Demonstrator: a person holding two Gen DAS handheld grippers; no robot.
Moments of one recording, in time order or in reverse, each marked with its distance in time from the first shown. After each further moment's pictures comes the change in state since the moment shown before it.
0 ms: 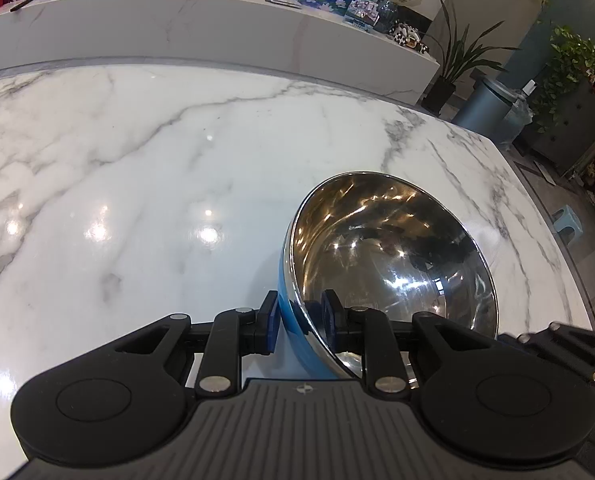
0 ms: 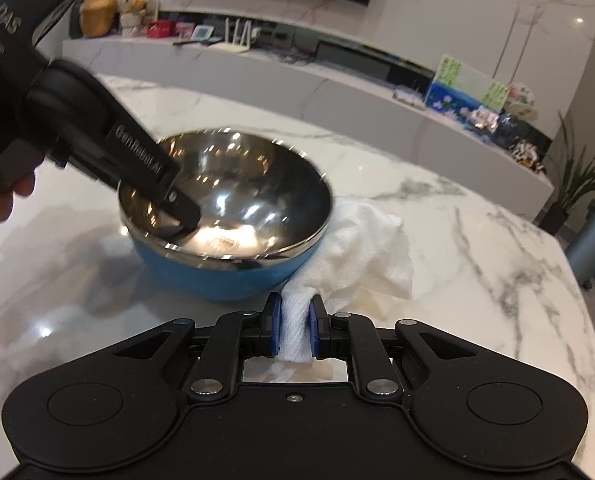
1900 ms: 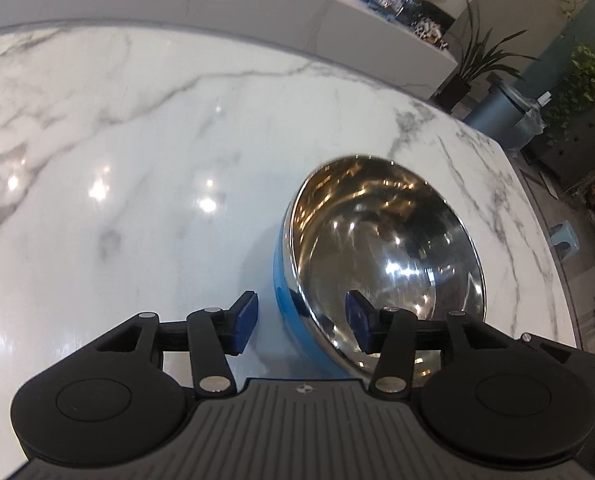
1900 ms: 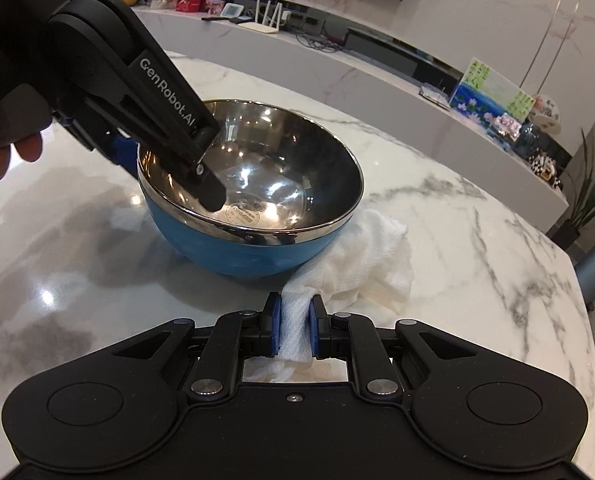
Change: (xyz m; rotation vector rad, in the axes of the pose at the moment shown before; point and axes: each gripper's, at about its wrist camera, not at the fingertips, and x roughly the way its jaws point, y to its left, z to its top) left arm -0.001 0.007 -0.003 -0.124 0.089 -0.019; right arm -0.002 0.010 -0.001 -0.085 0.020 0.005
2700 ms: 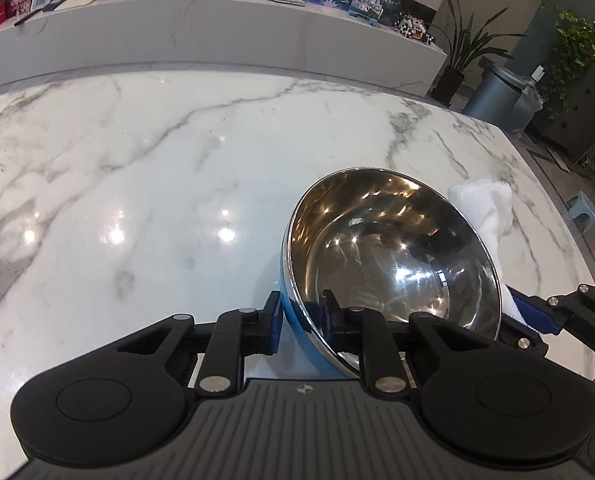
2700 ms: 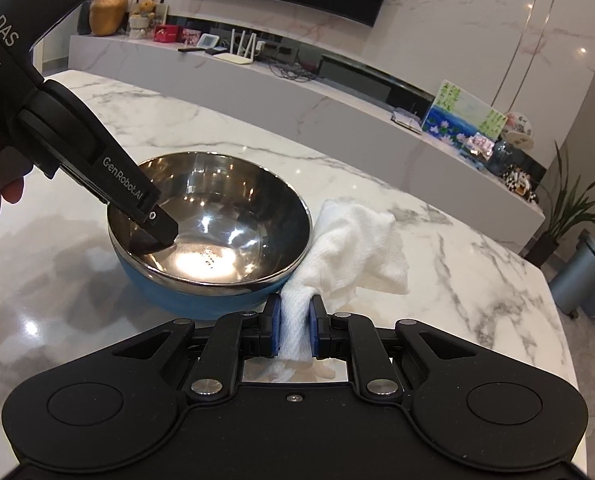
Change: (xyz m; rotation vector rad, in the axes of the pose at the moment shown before) left arm -0.007 -0.015 -0.001 0.167 -0.080 0.085; right arm -0.013 -0.026 0.006 0.033 -0.082 -0.046
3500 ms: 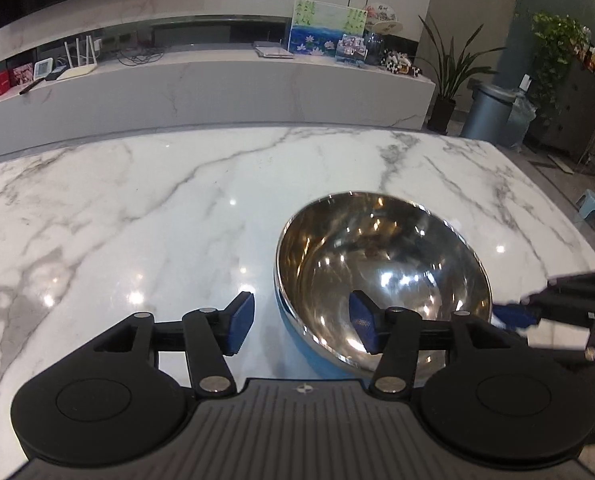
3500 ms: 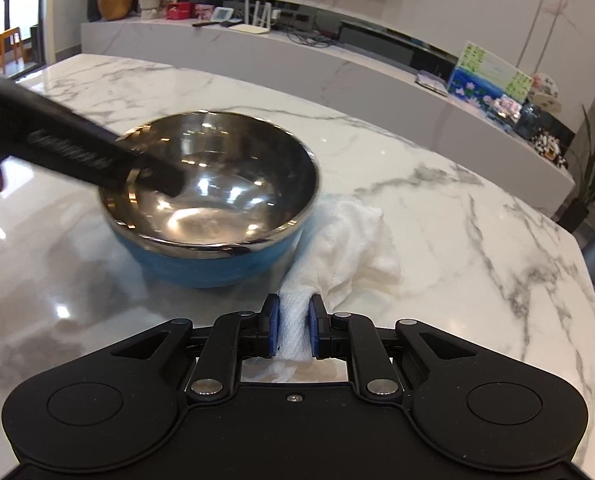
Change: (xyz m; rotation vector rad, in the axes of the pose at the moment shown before) left arm -0.024 -0.017 -0.025 0.114 -0.169 0.071; right arm 0.022 -0.008 -0.005 0.041 0.100 0.065
